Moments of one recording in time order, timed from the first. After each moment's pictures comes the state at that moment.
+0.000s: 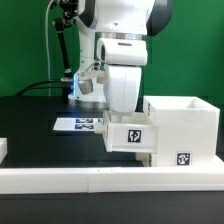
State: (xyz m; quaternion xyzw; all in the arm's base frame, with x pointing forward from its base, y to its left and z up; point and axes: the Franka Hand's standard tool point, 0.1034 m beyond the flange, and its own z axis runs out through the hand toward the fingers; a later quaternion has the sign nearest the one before) arm 0.542 -0.004 0.056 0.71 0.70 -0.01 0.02
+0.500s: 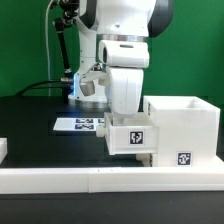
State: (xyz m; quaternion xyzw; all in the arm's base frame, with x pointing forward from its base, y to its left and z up) arm 0.543 0.004 0.055 0.71 0.71 0.00 0.02
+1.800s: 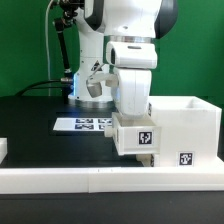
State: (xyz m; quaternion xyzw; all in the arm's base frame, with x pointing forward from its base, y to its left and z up) arm 0.543 0.013 0.054 0.71 0.71 0.00 0.02
